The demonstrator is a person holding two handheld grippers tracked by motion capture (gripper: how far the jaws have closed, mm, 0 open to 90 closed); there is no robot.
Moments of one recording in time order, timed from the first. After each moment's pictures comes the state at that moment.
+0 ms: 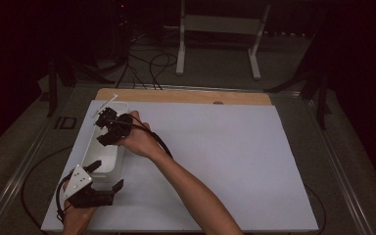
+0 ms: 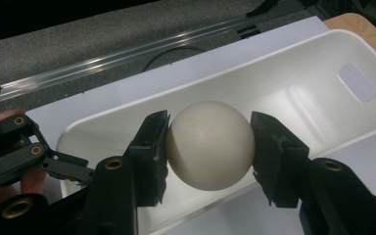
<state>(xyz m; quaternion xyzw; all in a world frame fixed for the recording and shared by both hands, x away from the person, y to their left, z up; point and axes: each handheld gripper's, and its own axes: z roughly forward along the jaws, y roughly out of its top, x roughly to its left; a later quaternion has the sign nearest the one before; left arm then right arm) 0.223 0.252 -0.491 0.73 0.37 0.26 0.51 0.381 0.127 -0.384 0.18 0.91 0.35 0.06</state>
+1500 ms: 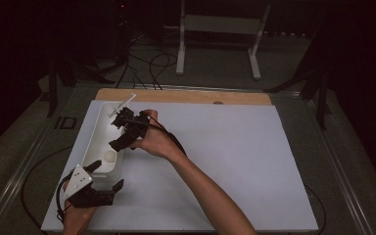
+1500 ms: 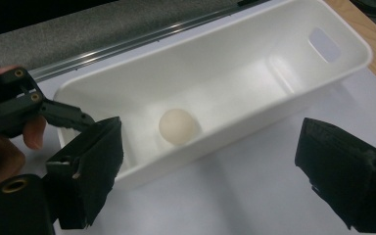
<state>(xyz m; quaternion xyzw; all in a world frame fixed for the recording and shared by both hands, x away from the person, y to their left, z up) 0.223 0.251 -0.491 0.73 0.37 0.26 0.51 0.377 0.080 -0.377 0.21 0.91 0.35 0.06</state>
